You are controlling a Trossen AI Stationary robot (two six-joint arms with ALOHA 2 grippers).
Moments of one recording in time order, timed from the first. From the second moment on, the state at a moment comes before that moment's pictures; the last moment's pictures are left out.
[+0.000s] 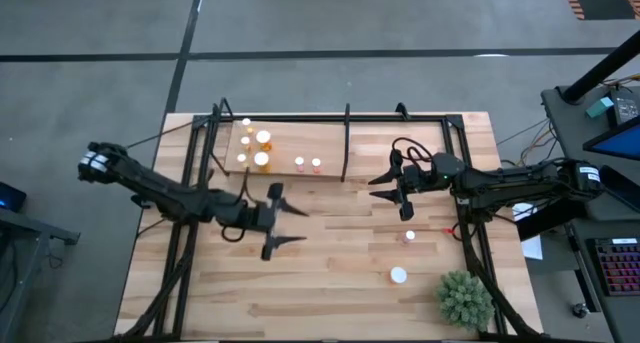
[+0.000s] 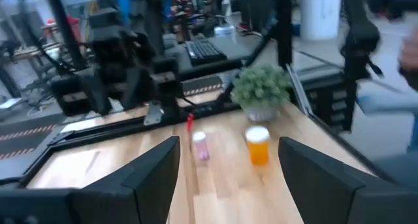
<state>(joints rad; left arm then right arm) -0.33 1.19 0.65 0.48 -0.21 0.14 -0.18 1.02 0.32 0.66 -0.31 -0.06</state>
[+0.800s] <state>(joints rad) -0.34 0.97 0.55 0.51 -0.22 0.46 0.13 1.03 0.79 -0.21 -0.21 0.13</state>
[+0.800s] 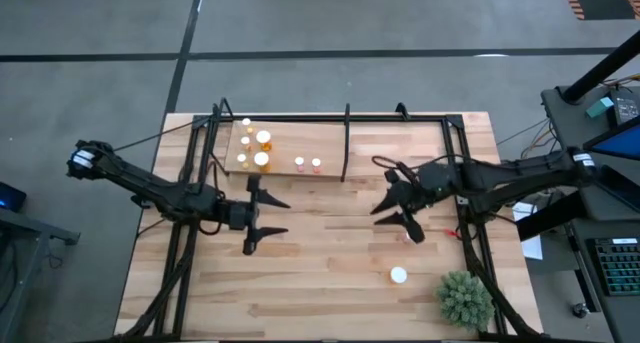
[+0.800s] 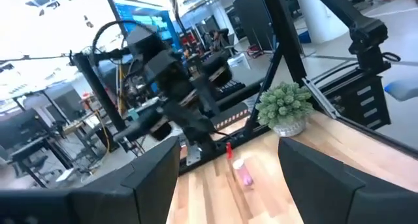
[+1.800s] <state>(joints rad) -0.34 0.88 0.56 0.47 -0.24 0.50 0.30 1.38 0.98 -1.12 -0.15 1.25</state>
